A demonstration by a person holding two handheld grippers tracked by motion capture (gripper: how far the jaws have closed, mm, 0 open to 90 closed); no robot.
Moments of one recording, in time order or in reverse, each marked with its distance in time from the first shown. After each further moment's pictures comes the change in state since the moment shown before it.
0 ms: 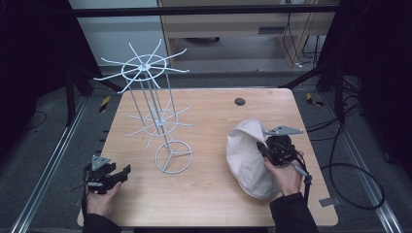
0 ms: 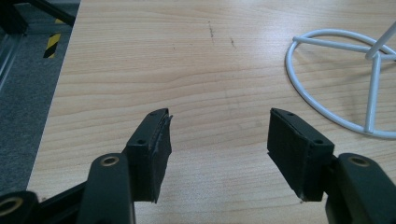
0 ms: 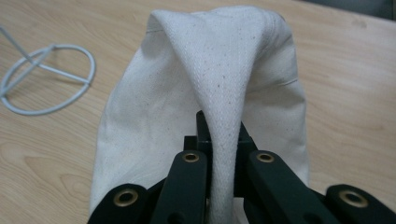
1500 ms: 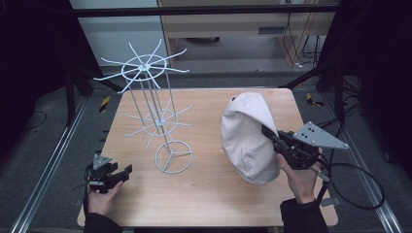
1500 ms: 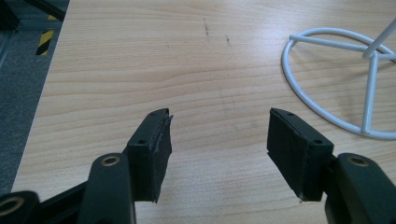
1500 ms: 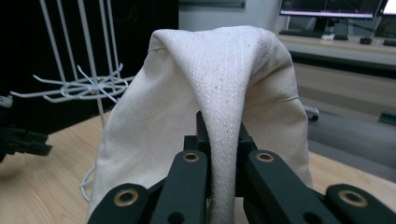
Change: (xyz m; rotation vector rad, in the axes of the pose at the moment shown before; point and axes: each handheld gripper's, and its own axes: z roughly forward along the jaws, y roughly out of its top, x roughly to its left) left arm -0.001 0.000 0.005 0.008 -0.017 -0.009; right arm 0.005 0.018 -0.079 -0.533 0.171 -0.124
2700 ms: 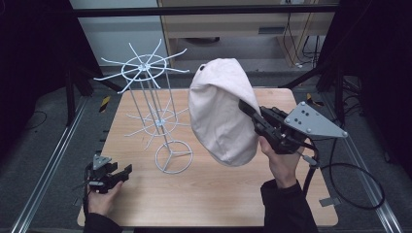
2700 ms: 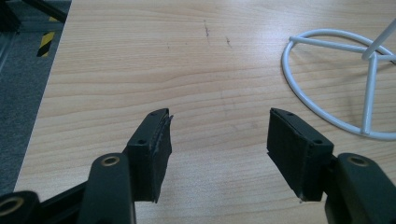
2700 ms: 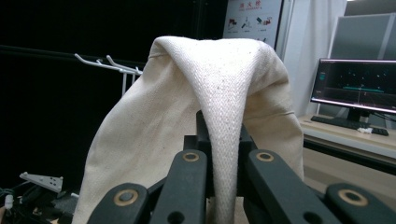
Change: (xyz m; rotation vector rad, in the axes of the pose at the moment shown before) left arm 0.000 0.000 -0.001 -0.006 0.001 0.004; right arm 0.040 0.073 0.017 -0.300 0.148 -0.080
